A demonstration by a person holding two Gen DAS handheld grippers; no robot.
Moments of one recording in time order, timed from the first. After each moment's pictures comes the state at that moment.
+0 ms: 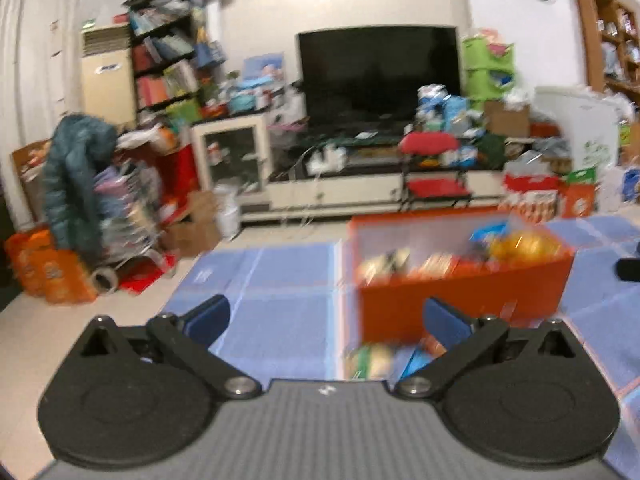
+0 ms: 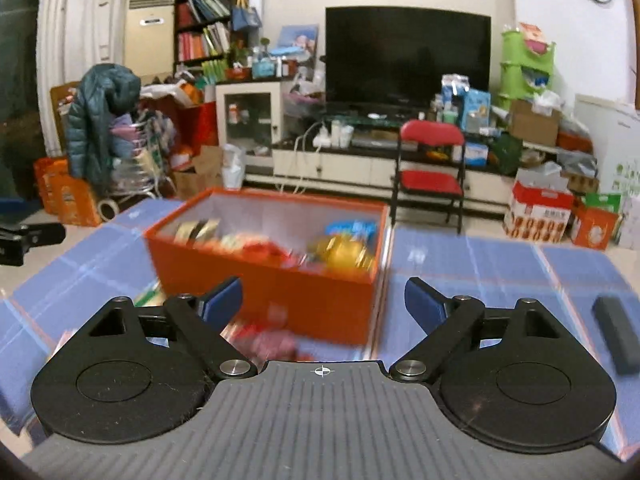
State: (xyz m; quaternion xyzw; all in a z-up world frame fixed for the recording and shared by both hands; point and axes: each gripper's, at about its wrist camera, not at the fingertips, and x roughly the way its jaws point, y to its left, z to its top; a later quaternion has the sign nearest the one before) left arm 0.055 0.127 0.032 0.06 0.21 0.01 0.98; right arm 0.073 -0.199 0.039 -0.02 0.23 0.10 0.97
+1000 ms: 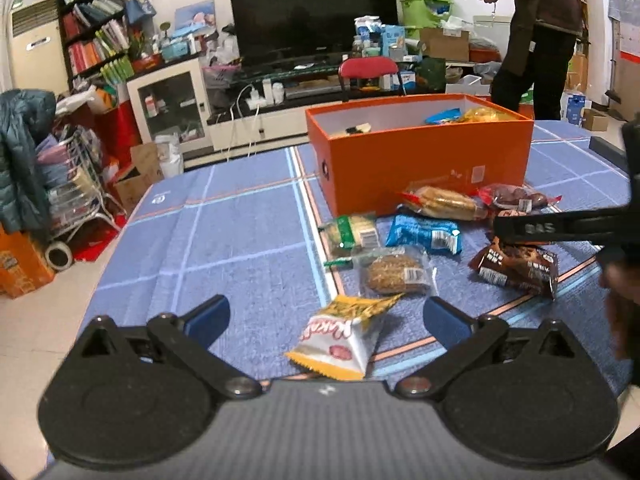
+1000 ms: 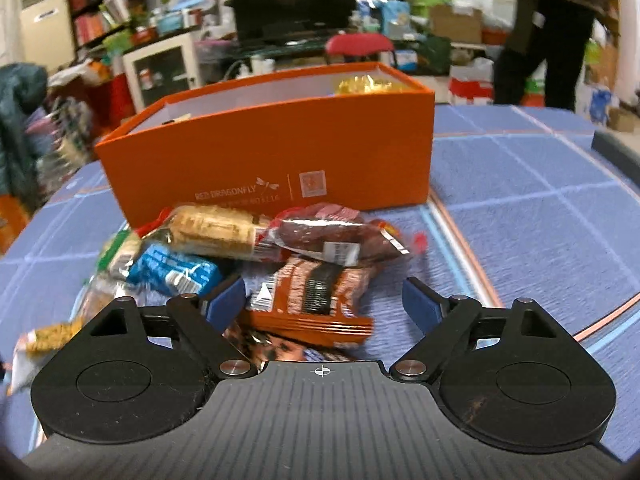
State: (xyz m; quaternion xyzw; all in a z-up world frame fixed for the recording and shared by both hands) left arm 0.037 0.163 -0.035 0.09 0.30 -0.10 0.94; right arm 0.101 -0.093 -0.071 0.07 0.31 -0.05 0.95
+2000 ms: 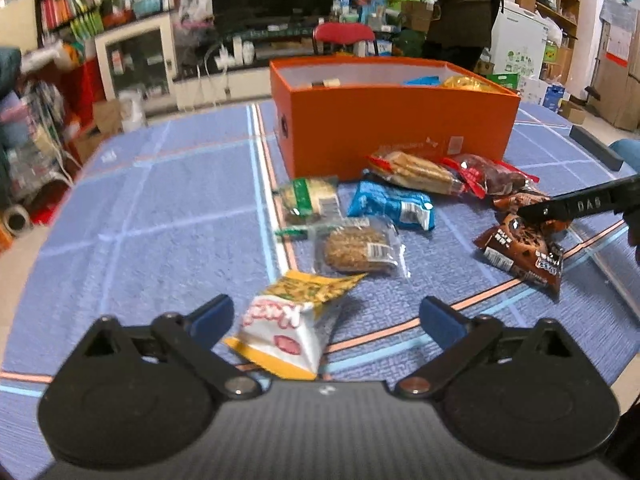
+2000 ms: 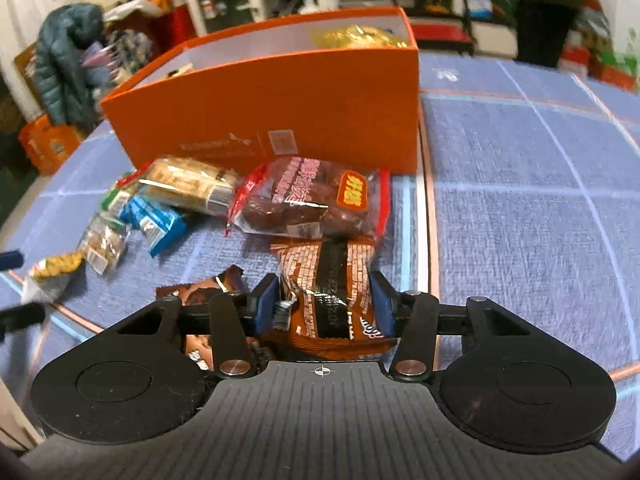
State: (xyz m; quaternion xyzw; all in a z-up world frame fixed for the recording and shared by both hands) left arm 0.069 0.150 -0.063 0.05 0.36 -0.15 0.92; right arm 0.123 -0.173 -0.069 0.04 0.41 0.09 0.91
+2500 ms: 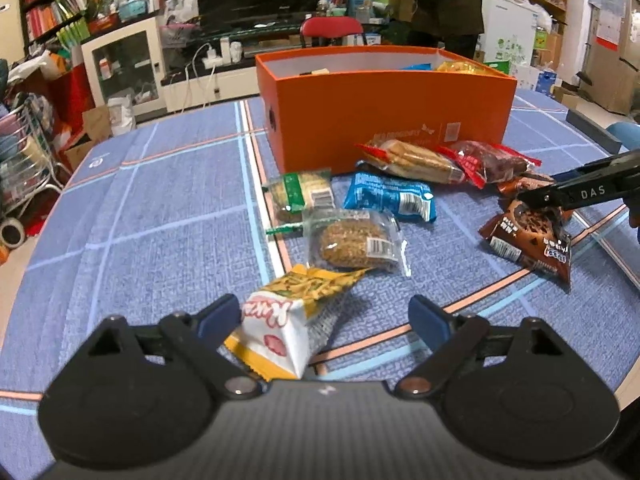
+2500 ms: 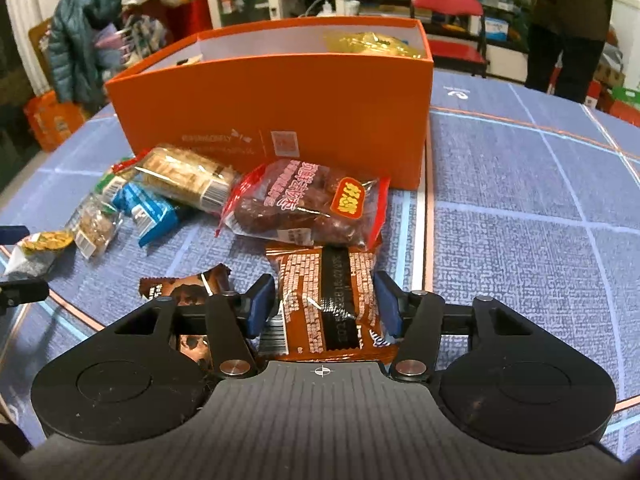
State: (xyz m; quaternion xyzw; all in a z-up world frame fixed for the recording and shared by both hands) left arm 0.077 0.145 -0.072 0.08 0.36 -0.17 0.92; right arm 0.125 -0.175 -0.071 0.00 0.40 0.11 0.91
